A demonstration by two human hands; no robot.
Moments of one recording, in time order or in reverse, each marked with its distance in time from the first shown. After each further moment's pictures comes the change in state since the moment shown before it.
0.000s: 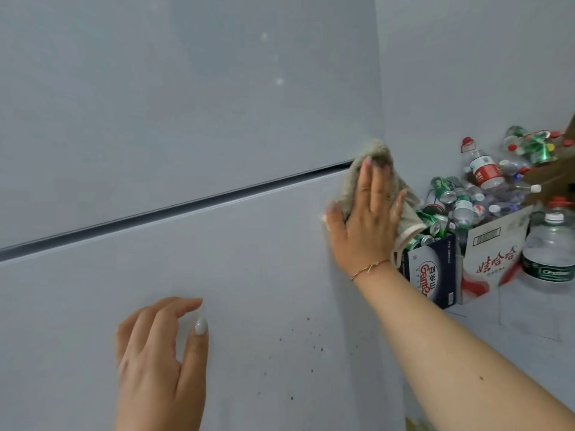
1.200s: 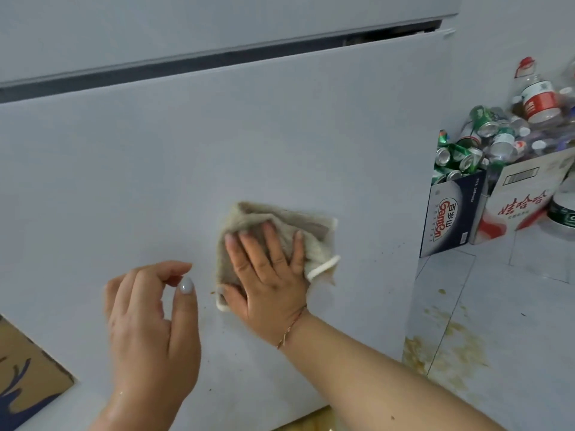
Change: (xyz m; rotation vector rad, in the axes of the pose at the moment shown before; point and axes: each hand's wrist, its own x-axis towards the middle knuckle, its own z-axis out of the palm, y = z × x) left_hand -0.063 -0.038 -0.010 0.042 0.005 -0.112; right_hand -0.219 -0.095 0.051 0.107 -0.033 -0.476
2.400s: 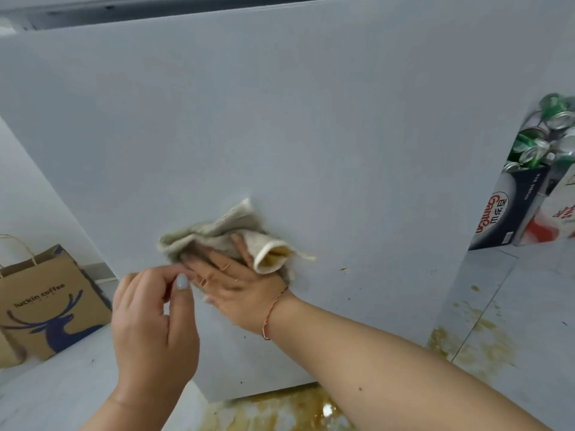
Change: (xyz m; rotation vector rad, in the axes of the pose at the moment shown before) left_hand -0.049 -0.051 -0.044 0.064 0.076 -0.113; right_hand -0.027 -0.084 0.016 0.013 -0.278 -0.641
